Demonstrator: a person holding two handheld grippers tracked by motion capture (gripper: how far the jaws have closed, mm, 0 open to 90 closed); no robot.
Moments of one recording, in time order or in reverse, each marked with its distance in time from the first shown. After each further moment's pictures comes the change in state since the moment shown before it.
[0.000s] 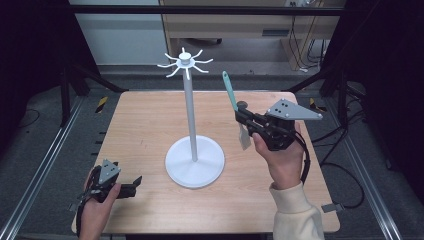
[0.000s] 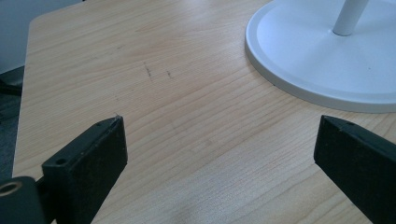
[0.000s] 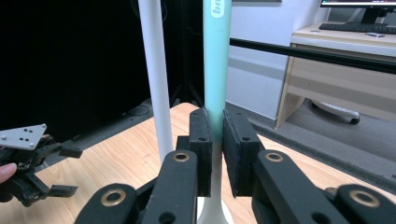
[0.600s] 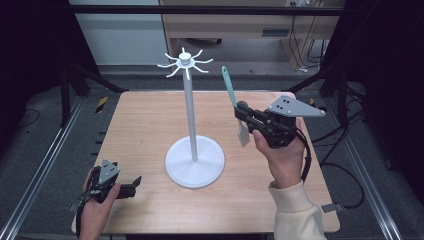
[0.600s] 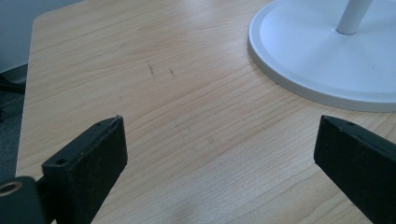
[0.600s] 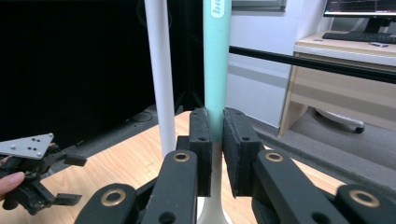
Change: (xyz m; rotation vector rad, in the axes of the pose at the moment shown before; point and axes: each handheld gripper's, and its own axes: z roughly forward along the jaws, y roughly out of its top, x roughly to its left) left arm 0.001 -0.001 0.000 0.001 0.009 -0.010; right arm 0.001 0.010 -0.001 -0.028 0.019 -0.004
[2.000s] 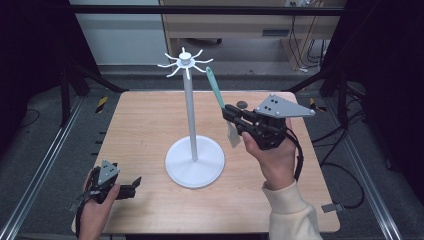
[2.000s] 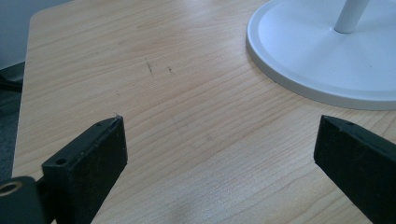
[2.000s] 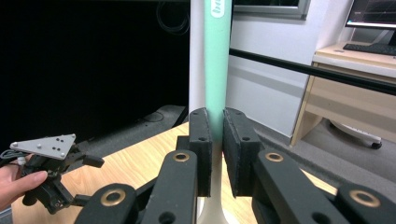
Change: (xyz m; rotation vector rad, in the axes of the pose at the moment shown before) left arm 0.000 -0.001 -0.001 0.003 -0.006 -0.005; right arm 0.022 0.012 0.008 -0.006 0.061 -0.050
